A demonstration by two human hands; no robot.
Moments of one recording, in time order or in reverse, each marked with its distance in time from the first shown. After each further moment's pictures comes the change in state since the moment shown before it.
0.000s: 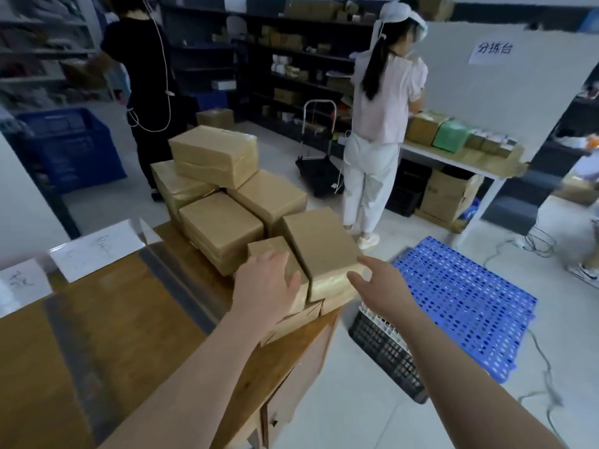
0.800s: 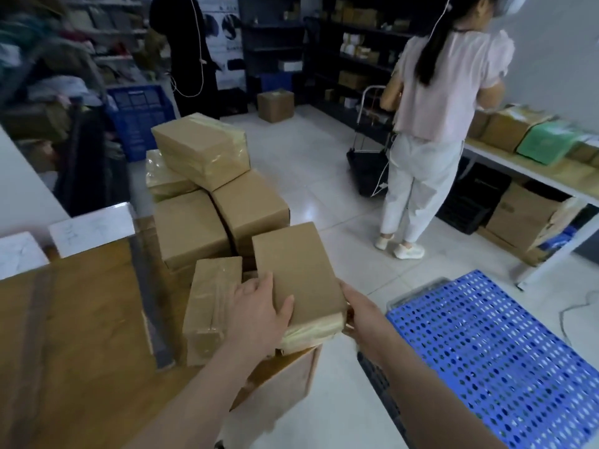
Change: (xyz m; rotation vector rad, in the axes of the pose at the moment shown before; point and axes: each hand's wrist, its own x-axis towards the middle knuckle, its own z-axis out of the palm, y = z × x) left_hand 0.102 0.092 0.097 -0.049 -0.025 -0.427; right_hand 0.163 0.110 0.001 0.794 -0.530 0.176
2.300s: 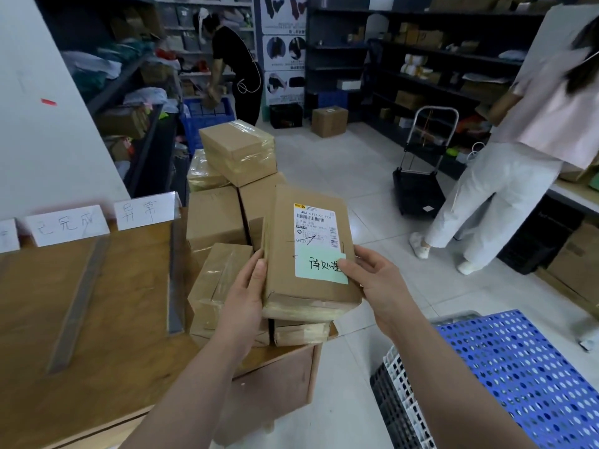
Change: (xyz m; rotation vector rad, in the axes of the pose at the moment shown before) left_hand -0.038 0.032 0.007 -1.223 0.202 -0.254; right_hand -0.018 -0.060 -0.049 0.138 -0.152 -0.315
